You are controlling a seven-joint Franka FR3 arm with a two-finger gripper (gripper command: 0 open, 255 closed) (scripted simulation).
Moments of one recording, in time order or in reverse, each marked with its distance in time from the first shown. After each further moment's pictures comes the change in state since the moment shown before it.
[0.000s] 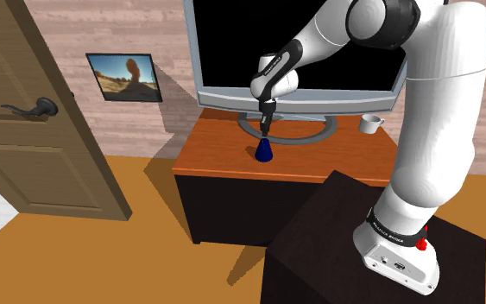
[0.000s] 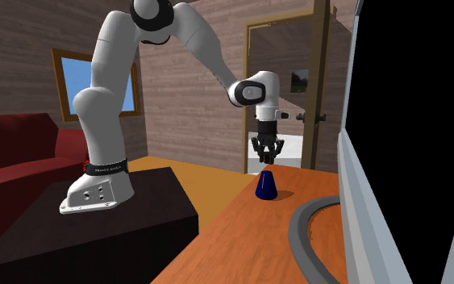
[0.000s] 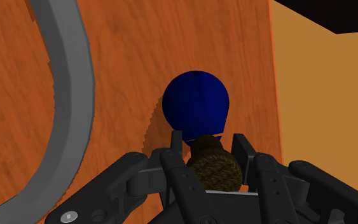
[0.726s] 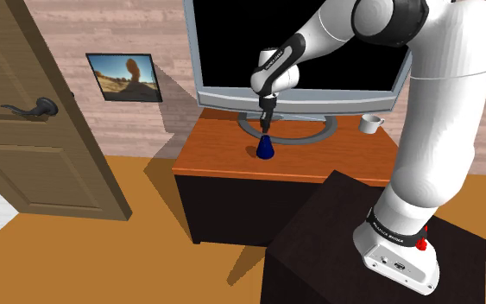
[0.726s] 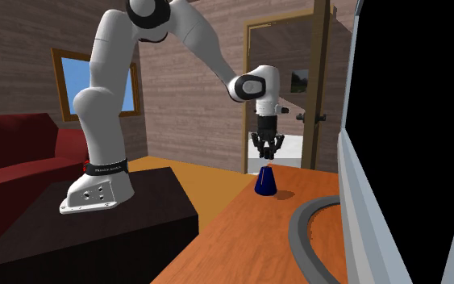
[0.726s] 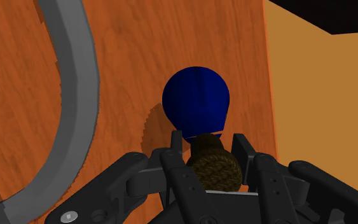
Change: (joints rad) arm 0.003 -0.035 -0.004 0.007 -0.009 -0.044 0.005
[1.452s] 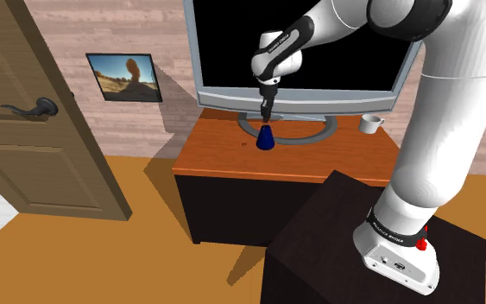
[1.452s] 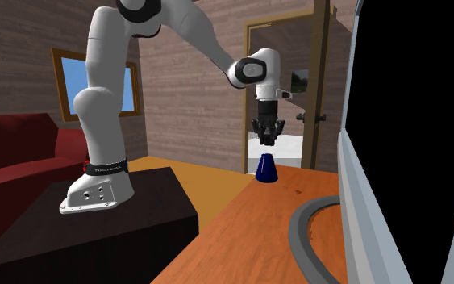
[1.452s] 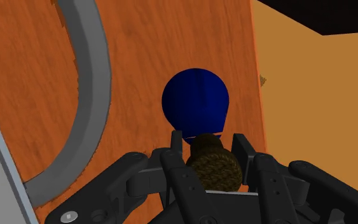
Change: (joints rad) arm 0.007 -0.088 -0.008 0.037 -0.021 -0.124 0.012
